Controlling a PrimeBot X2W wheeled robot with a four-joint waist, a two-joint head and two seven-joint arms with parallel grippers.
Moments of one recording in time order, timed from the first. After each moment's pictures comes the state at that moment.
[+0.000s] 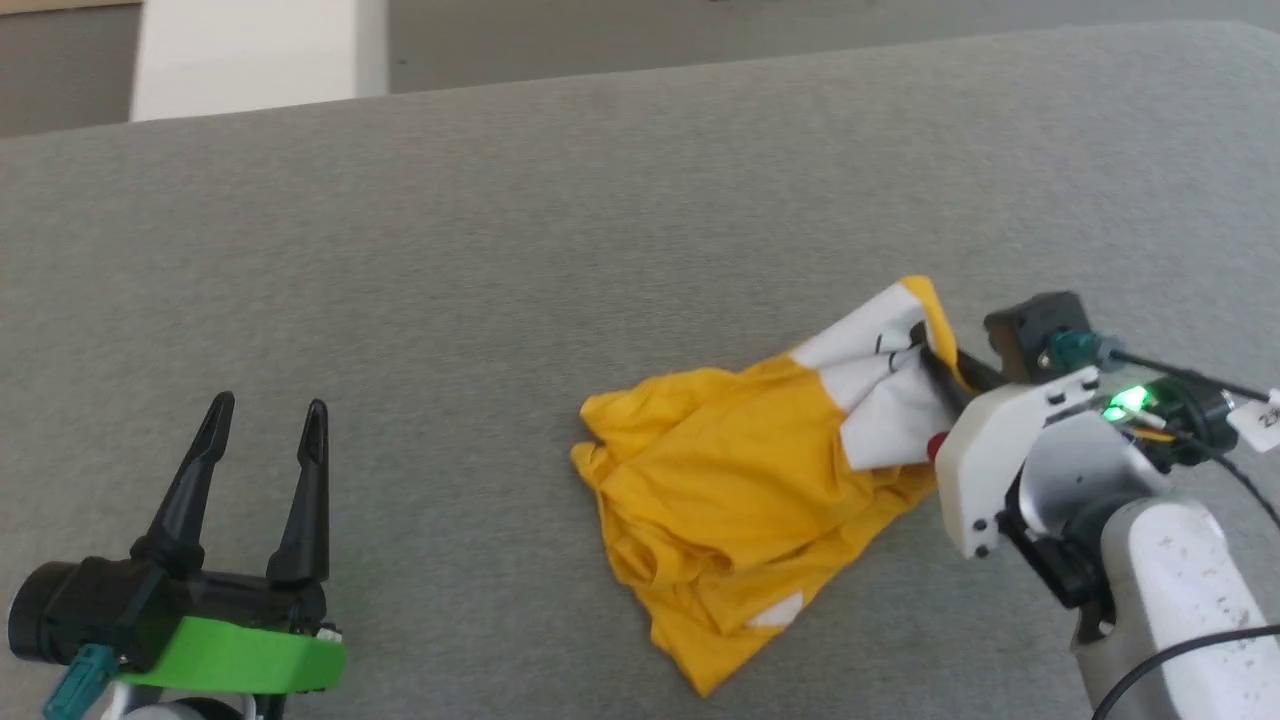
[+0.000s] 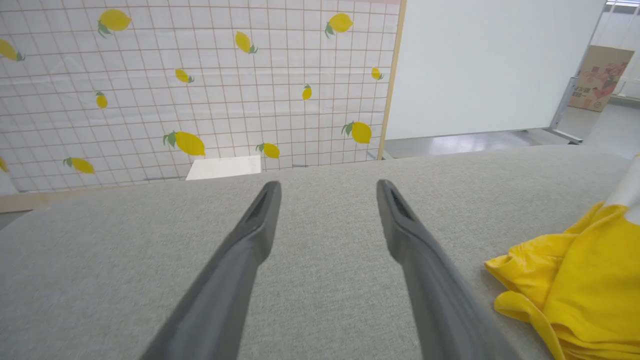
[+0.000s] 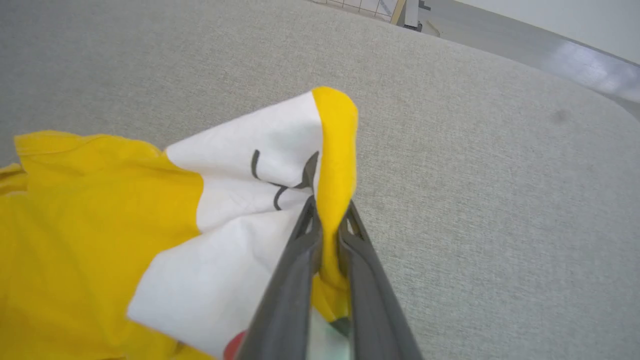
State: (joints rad) left arm 0.06 0.27 0.00 -0.20 -0.27 -0.12 -0.26; right arm -0.28 -0.14 0.14 -0.04 0.07 0.13 0.58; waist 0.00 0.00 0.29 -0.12
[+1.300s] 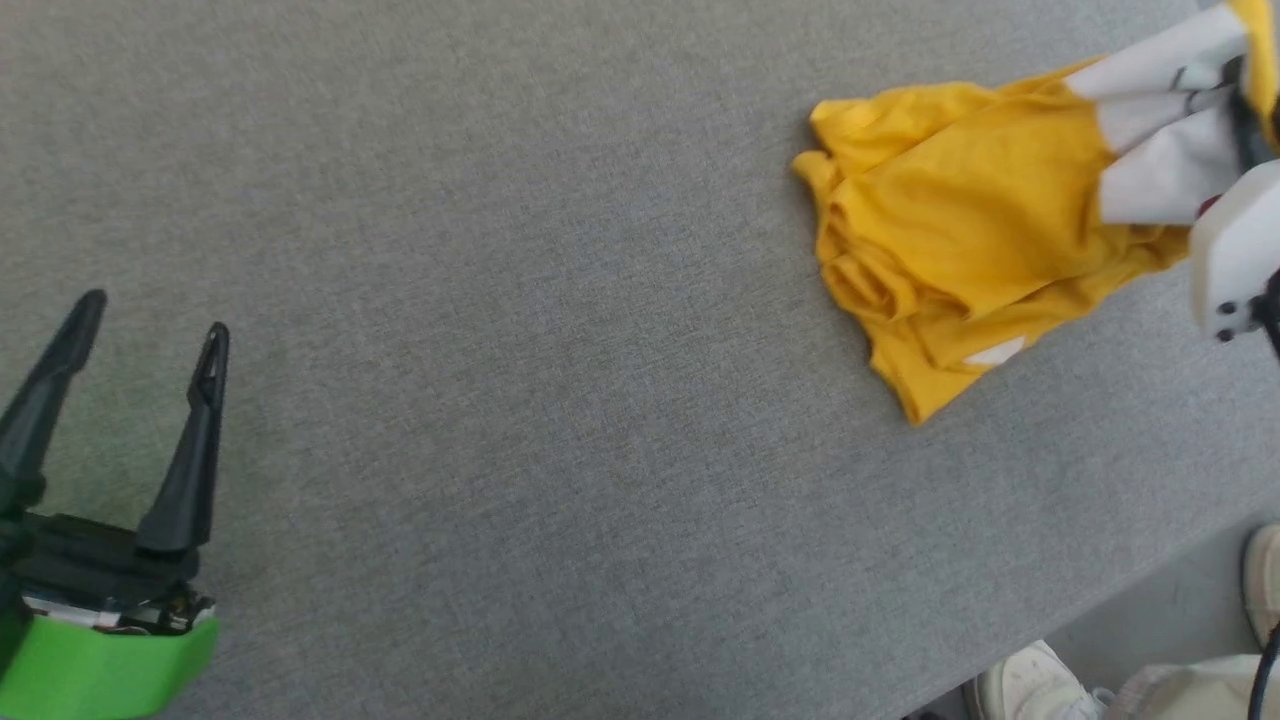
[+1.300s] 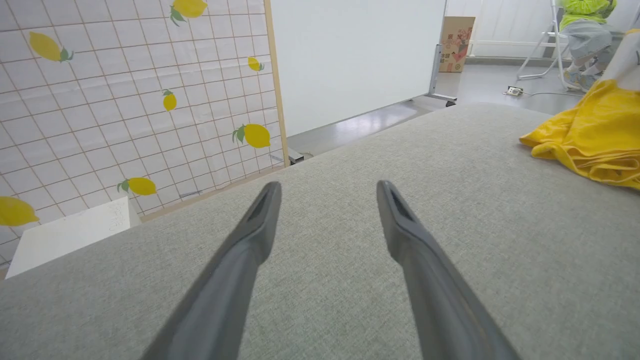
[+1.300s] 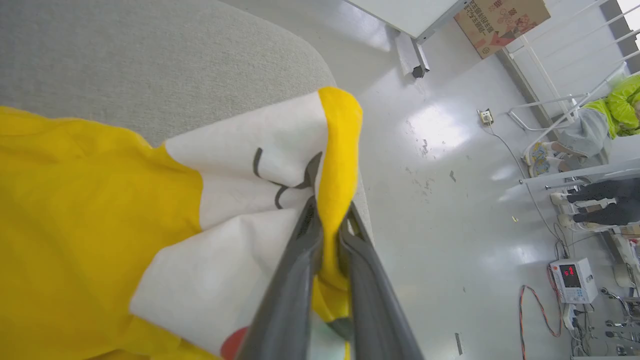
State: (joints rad) left arm 0.07 0.52 0.07 -0.49 -0.26 -0.12 -0.18; right arm -0.56 -0.32 -0.07 -0.03 -0.07 0.13 0.58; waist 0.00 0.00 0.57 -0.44
